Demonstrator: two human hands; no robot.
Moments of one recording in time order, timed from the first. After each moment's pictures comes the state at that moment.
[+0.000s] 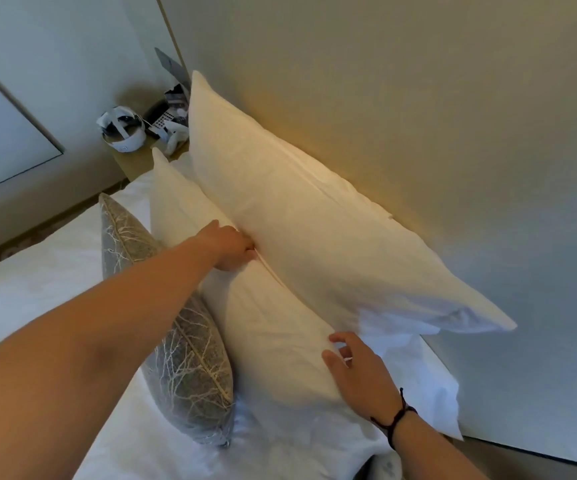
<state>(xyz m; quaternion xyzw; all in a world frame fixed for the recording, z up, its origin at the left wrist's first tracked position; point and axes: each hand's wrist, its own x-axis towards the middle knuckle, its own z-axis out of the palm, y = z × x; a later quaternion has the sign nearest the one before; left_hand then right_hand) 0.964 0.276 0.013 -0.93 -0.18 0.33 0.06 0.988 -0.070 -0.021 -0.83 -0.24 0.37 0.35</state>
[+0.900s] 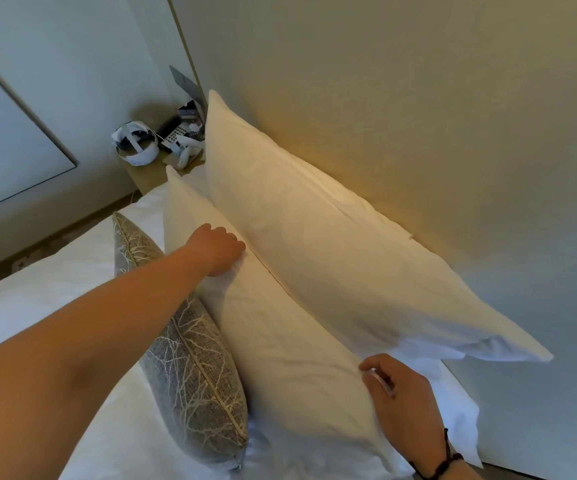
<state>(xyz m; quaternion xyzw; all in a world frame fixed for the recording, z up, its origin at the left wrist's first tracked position) 0.939 0.312 0.028 -0.92 -0.17 0.27 0.21 0.990 -0.079 0.000 -0.86 -0.26 0.23 0.38</state>
